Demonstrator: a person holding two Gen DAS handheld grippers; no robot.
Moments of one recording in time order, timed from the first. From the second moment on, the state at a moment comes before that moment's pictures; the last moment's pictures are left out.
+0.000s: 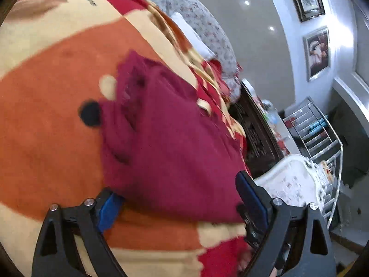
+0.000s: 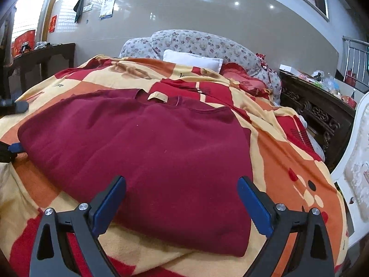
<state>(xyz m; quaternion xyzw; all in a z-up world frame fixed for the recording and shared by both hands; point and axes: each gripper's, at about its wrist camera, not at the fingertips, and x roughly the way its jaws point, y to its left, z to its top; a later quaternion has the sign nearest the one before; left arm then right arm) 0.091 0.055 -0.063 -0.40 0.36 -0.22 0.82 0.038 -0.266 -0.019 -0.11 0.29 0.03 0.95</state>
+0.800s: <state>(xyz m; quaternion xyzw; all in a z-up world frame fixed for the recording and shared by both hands) 0.054 -0.035 -0.007 -0.09 0.21 -0.02 0.97 0.274 -0.113 0.035 0.11 0.53 0.35 0.77</state>
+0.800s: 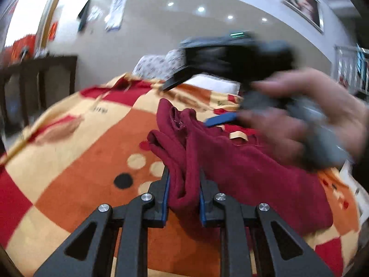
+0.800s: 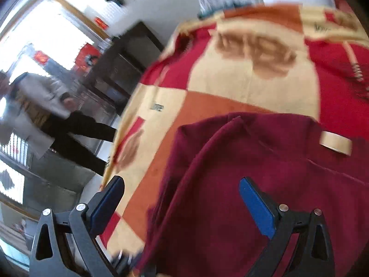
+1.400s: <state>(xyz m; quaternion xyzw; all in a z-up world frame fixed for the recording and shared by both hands) 0.020 -0.104 0.018 -0.01 0.18 -0.13 0.98 0.266 -0.183 0.081 0.02 0.51 0.30 0.80</state>
